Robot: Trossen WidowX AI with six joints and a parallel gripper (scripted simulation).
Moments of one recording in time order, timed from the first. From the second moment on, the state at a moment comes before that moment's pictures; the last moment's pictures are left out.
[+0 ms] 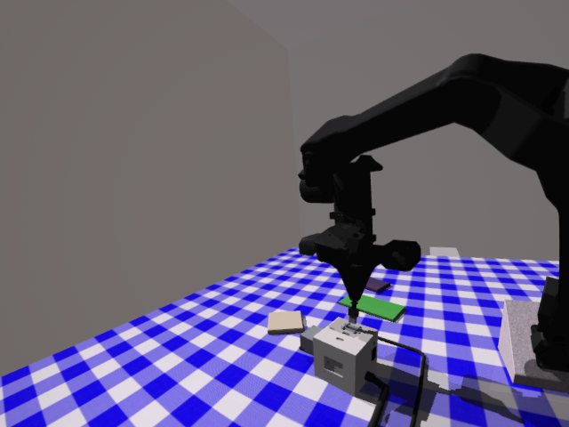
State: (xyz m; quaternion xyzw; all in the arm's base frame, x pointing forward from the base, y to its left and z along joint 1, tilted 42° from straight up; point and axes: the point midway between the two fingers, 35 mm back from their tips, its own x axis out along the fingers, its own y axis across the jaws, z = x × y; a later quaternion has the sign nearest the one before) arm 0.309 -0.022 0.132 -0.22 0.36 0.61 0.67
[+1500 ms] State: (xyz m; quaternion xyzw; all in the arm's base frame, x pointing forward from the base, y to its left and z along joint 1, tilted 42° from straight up) arm 0.309 -0.028 0.139 0.02 0.54 0.45 0.71
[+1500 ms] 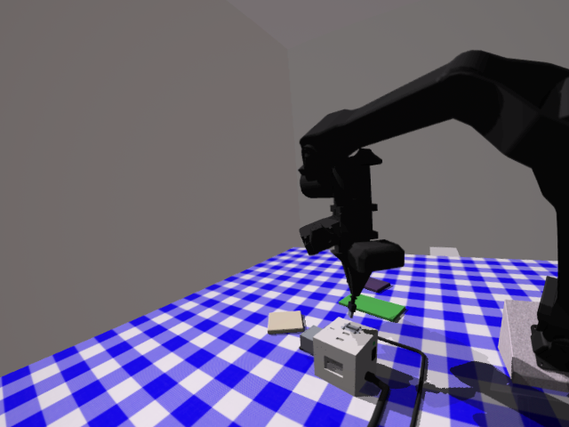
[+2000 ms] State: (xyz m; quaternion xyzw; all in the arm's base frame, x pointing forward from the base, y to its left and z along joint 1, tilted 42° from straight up) arm 0.309 -0.028 0.139 0.16 0.62 0.33 0.69
